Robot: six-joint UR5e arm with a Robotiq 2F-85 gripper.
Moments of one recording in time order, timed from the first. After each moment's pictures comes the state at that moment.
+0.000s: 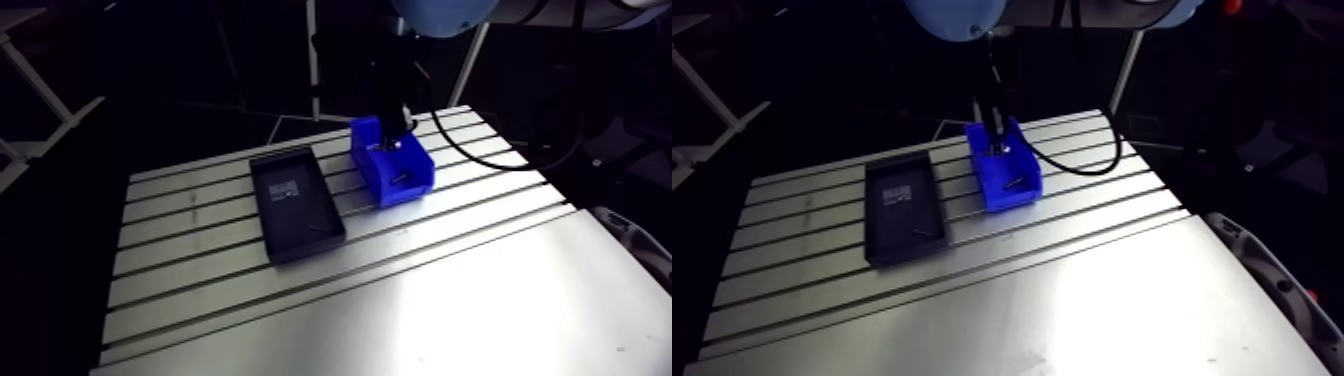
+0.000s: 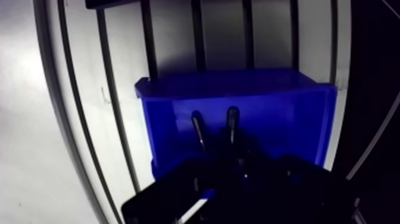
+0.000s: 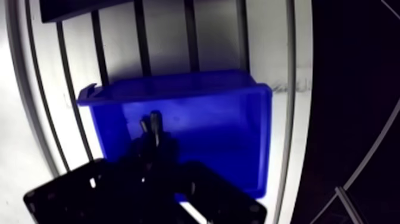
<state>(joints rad) -0.34 -1.14 1.73 -2.12 -1.62 -3.40</state>
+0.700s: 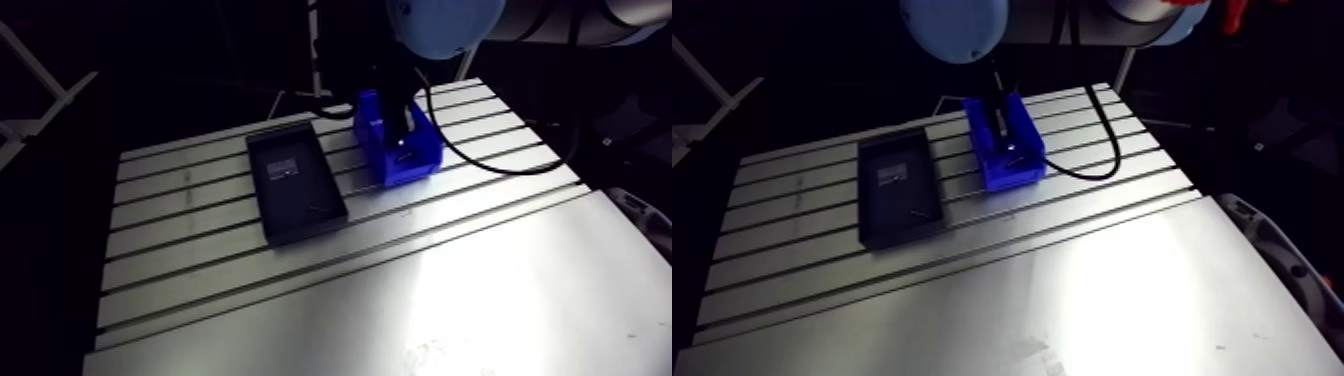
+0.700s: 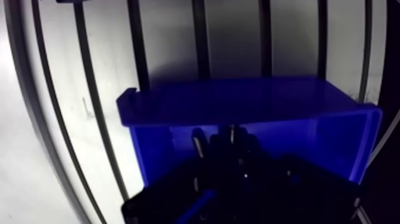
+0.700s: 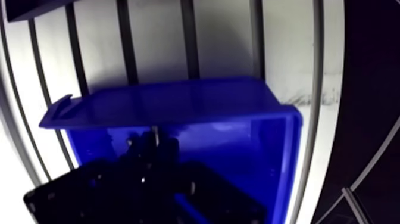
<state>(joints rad) -0.33 -1.06 1.77 -2.22 -1.65 -3.39</state>
